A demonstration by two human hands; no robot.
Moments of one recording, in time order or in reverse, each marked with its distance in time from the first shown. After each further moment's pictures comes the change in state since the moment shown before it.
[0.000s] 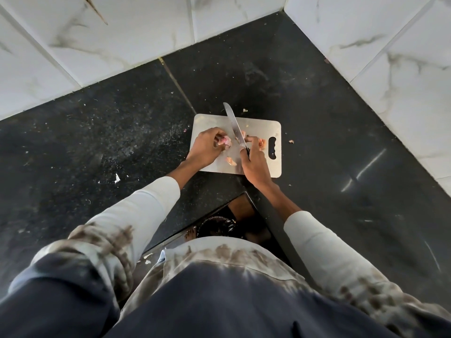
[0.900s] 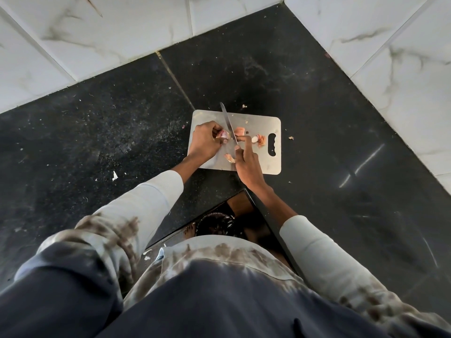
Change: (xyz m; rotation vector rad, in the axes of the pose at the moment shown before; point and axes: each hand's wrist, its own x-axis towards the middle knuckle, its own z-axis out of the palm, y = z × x) left_hand 0.004 0.012 0.001 -0.050 0.133 -0.102; right_hand -0.009 -0.005 0.021 0.089 -0.037 0.066
